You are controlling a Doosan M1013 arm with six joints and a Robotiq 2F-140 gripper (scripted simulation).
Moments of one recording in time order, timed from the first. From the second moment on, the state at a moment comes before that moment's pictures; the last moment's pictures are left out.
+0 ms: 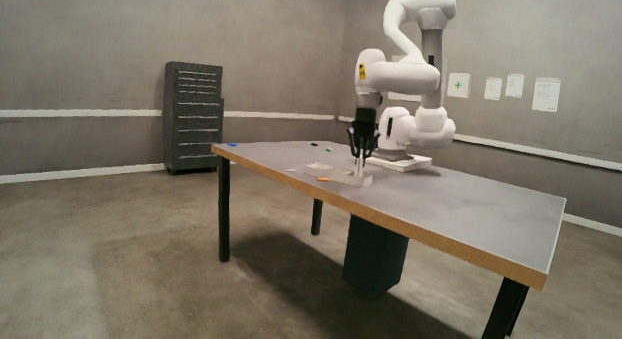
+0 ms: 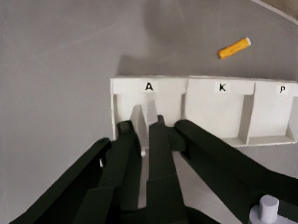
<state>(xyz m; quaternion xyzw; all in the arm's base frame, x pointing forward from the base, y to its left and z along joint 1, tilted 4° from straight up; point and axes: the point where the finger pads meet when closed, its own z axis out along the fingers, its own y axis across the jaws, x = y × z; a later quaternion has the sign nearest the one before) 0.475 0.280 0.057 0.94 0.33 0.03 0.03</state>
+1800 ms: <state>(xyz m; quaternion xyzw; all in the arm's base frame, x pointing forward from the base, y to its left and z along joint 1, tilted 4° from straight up) 0.427 0.208 0.199 0.99 0.10 0.03 0.02</state>
